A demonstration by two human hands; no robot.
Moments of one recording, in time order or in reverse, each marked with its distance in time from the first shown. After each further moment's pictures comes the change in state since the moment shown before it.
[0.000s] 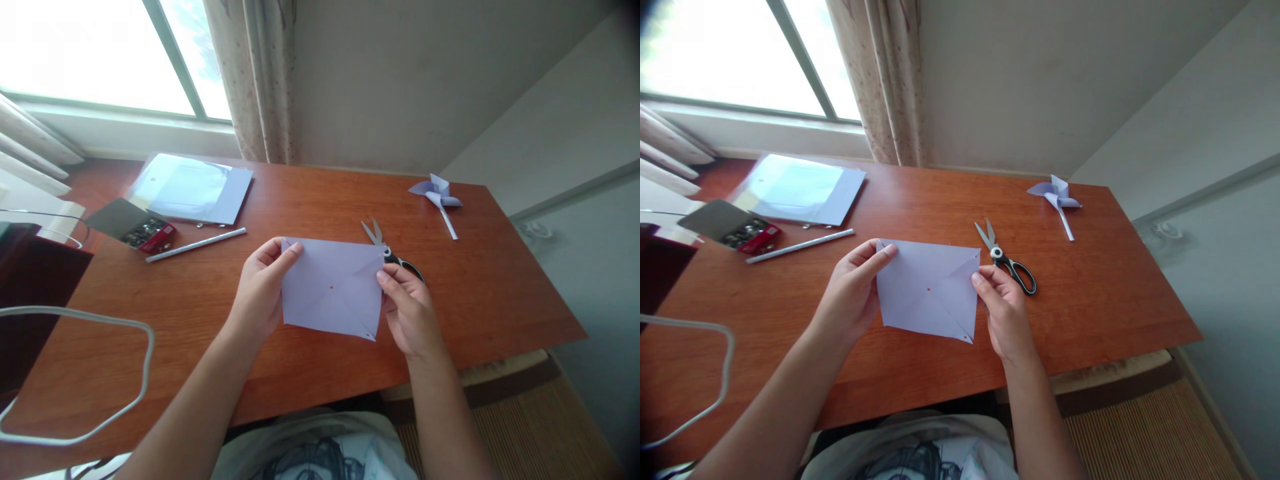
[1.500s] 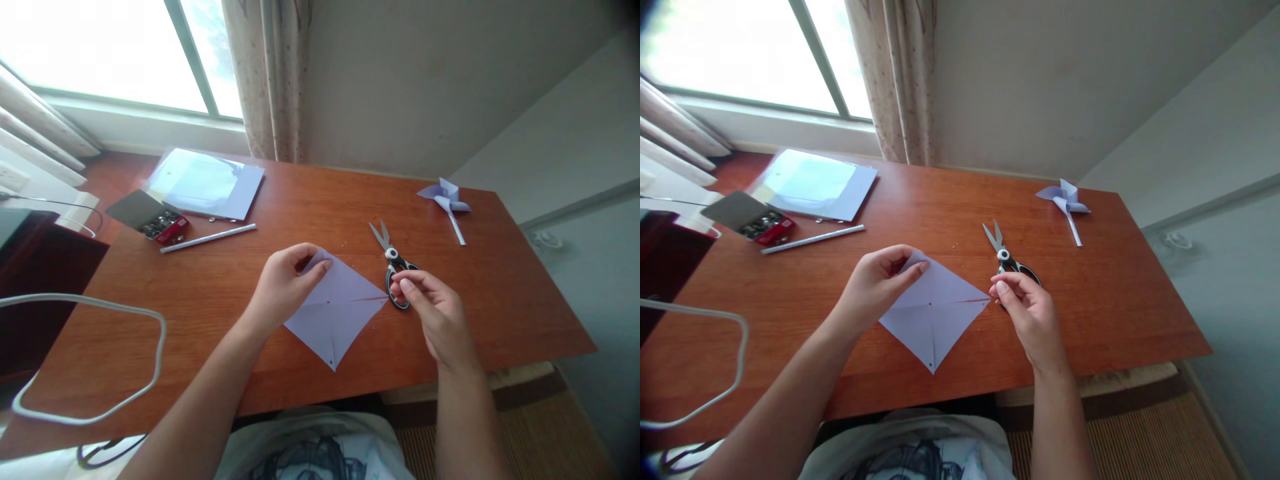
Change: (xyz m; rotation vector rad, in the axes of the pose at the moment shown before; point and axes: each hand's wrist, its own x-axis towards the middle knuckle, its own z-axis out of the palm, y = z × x) left_hand 0.004 -0.003 -0.007 0.741 -0.207 0.288; right_hand -0.005 -0.016 -0.039 -0.510 0.034 -0.171
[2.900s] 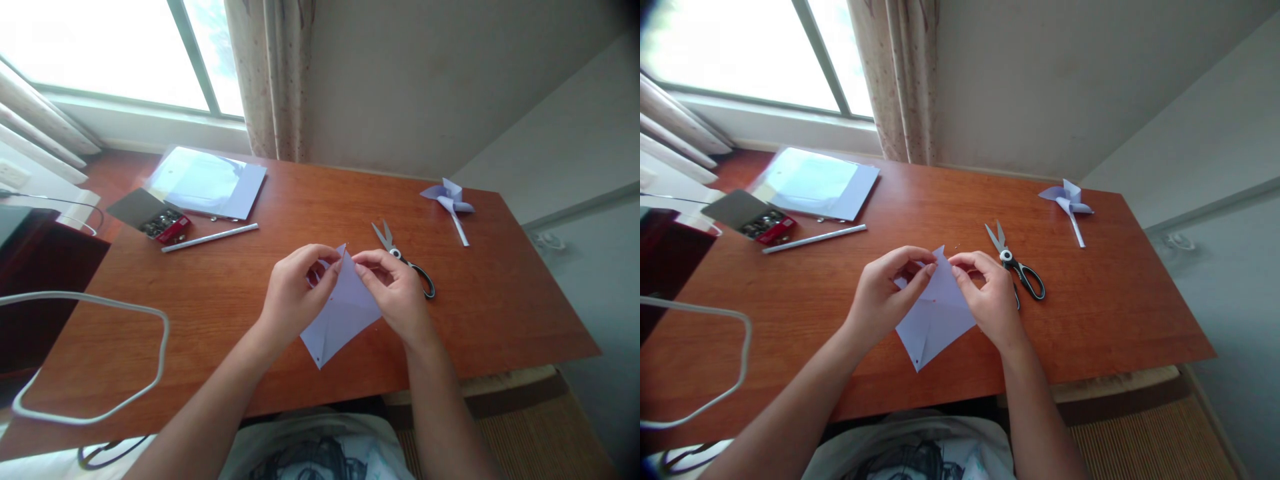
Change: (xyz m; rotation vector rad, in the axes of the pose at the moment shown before) left_hand -0.011 0.007 0.015 0.040 0.128 0.171; right_hand 0.025 -0.019 0.060 -0.100 -0.180 -0.216
